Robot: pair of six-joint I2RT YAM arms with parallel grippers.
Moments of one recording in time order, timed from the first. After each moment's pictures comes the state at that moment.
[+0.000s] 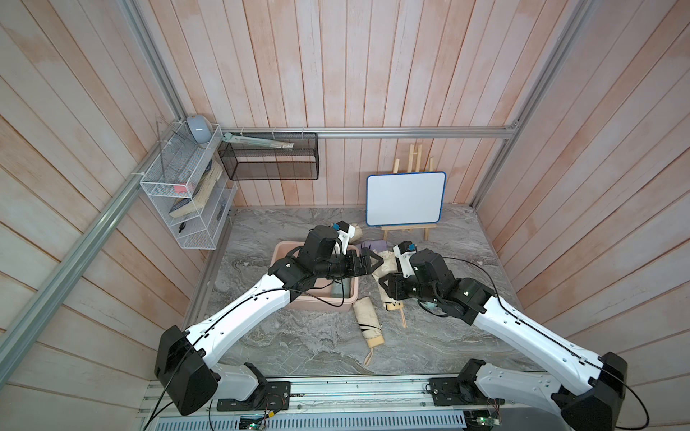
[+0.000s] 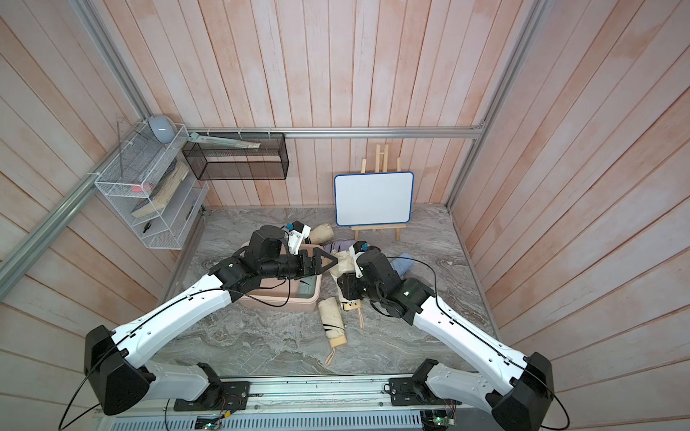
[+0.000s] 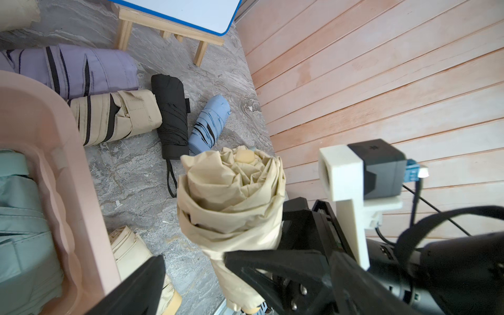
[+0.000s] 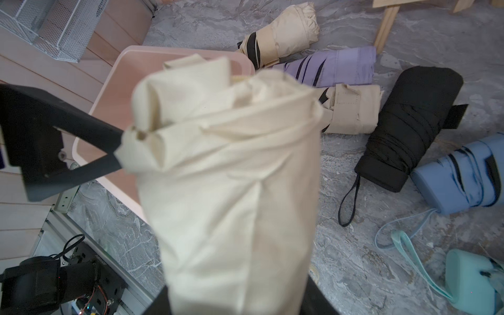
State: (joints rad) left arm -0.72 1.38 1.21 -0.36 0.42 -0.78; right arm 0.79 1.11 0.98 -0.58 -0.02 0.54
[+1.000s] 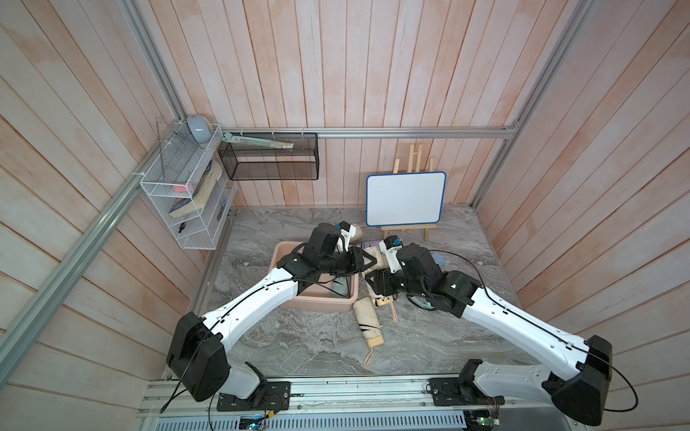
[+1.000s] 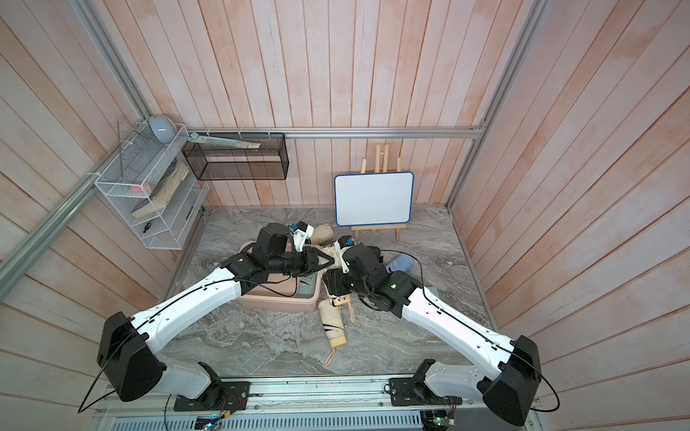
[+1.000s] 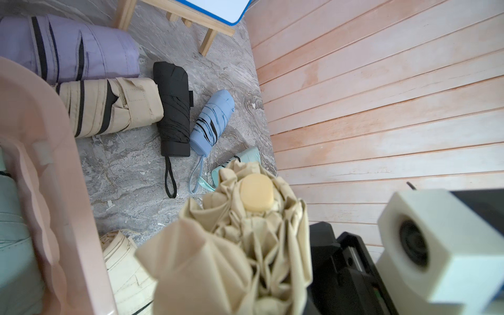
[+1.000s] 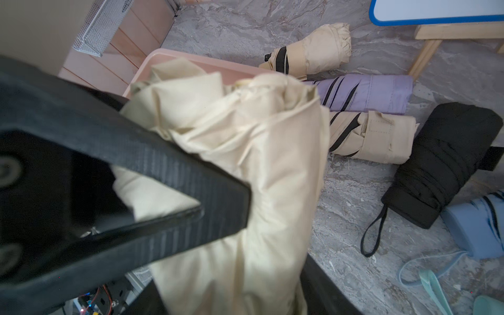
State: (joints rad) left arm -0.67 1.46 1.21 -0.29 0.48 -0.85; right arm 0.85 1.21 1.09 -0.55 0.01 0.52
